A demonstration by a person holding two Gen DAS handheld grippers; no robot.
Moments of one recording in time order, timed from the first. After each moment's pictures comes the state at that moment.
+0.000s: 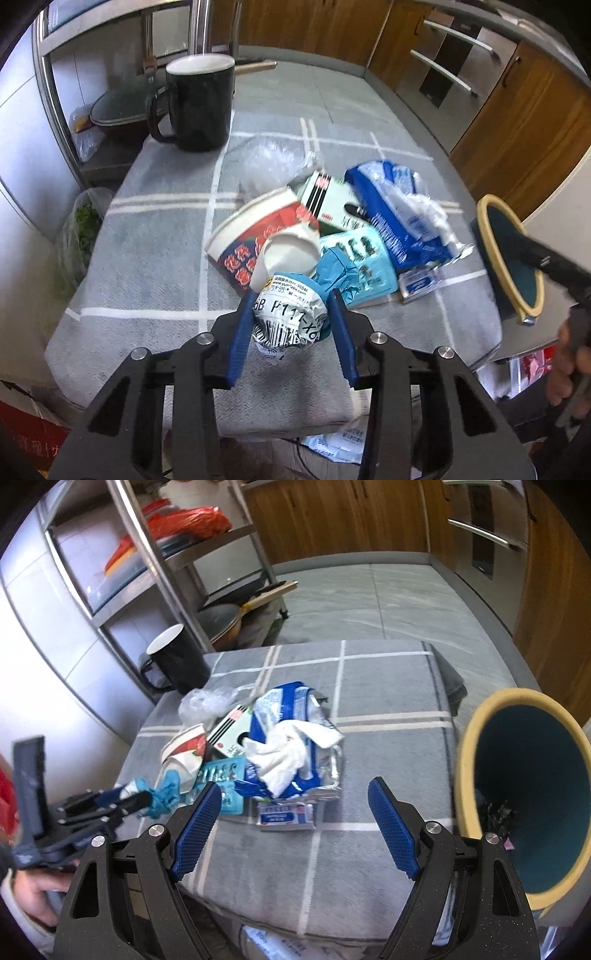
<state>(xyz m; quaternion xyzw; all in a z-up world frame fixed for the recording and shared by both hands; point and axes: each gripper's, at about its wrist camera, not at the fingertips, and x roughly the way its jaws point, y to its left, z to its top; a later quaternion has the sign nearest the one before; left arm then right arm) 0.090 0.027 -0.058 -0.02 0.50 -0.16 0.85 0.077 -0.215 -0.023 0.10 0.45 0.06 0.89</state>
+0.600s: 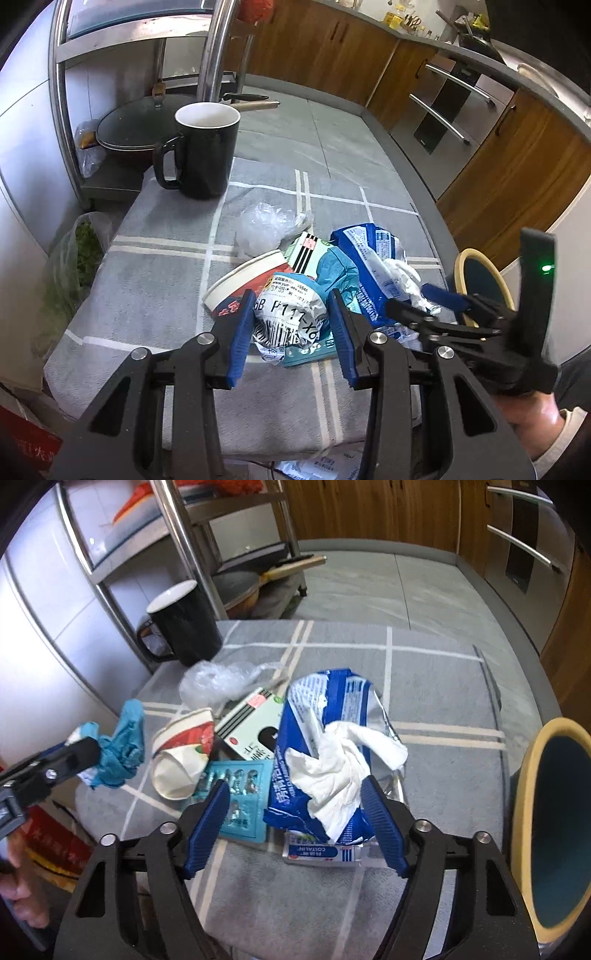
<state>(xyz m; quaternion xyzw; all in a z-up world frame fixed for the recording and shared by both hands) 0.104 0.031 -0.022 -0.08 0.45 -0.16 0.87 0.127 -0.166 -0.062 0.05 0.48 0.07 0.87</state>
